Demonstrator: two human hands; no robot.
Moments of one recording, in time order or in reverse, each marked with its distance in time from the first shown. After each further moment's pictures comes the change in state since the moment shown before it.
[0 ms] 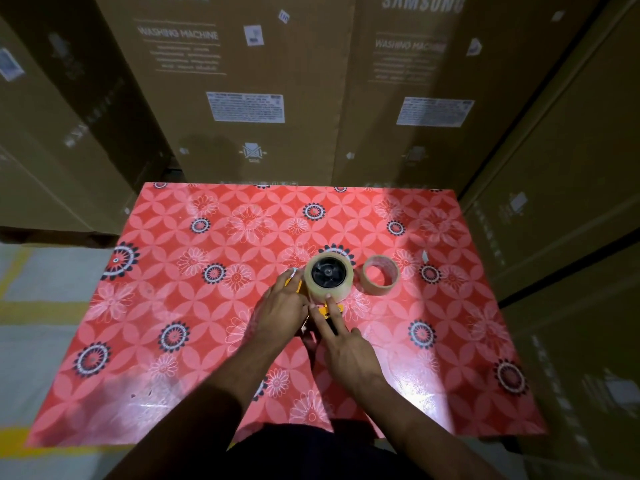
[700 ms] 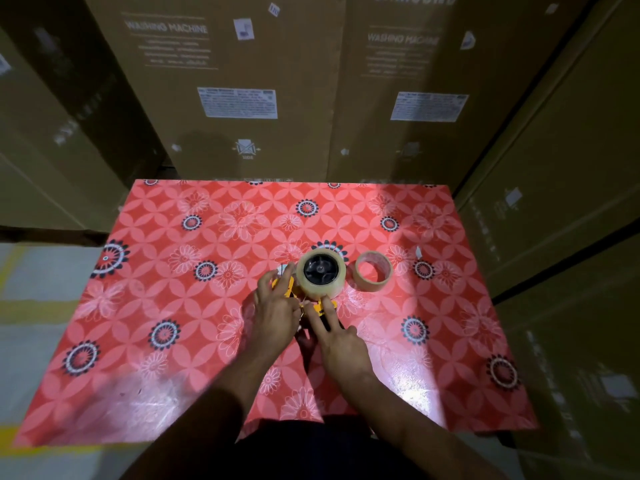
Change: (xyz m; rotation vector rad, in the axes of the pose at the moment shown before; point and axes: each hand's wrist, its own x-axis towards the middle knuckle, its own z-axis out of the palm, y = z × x) left_hand -0.023 0.015 0.010 -0.030 0.213 -0.071; right_hand 0.003 0.008 0.019 0.016 0.059 0.055
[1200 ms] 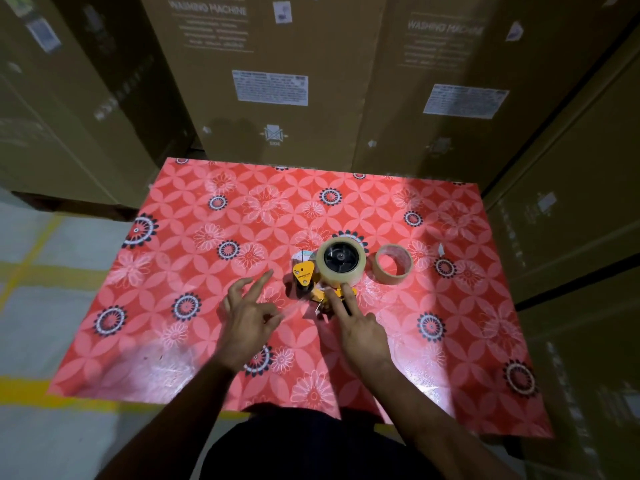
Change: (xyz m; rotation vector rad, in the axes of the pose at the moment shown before) left_hand -0.051 -0.083 -0.001 -0.070 0.005 -0.072; right_hand -0.001 0.009 0.016 0.045 -0.200 0.078
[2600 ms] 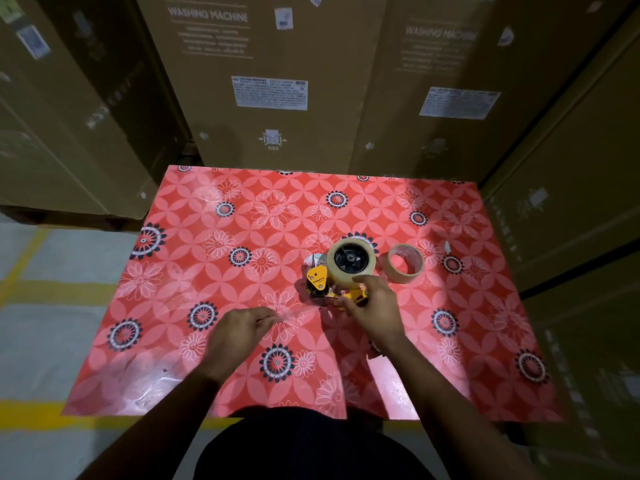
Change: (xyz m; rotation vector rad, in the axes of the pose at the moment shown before) left_hand -0.003 -0.053 -0.033 -0.097 -0.076 0.053; right_hand 0.036 -0.007 -0.023 0.608 0.239 0.225
